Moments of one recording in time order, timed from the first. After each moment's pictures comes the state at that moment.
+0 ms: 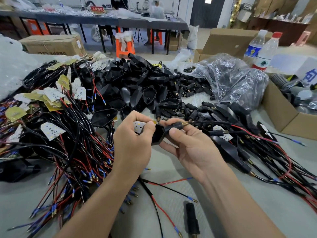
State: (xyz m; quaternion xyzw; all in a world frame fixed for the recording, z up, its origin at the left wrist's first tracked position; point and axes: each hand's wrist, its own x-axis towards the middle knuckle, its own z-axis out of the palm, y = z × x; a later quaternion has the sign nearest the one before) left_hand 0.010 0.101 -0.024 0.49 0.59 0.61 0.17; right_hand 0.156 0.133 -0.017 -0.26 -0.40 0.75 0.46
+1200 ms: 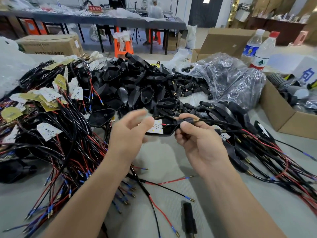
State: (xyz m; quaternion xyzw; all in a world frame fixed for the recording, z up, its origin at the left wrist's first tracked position) left_hand -0.001 0.109 -0.016 0.40 0.61 0.57 0.37; right_hand 0.167 0.142 -0.011 -0.31 -0.33 0.70 0.55
